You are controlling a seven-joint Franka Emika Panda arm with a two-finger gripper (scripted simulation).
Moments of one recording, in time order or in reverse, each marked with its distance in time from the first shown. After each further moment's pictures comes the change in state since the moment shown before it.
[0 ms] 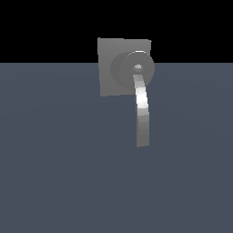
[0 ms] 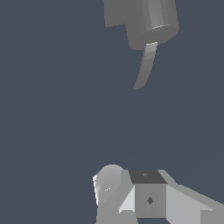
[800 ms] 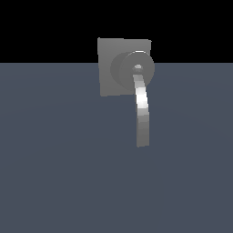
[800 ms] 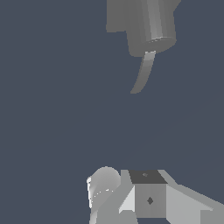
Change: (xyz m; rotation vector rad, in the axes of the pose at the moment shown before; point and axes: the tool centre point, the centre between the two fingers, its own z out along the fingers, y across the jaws) arm 0.007 -0.003 -0.009 -0.040 0.016 -0.042
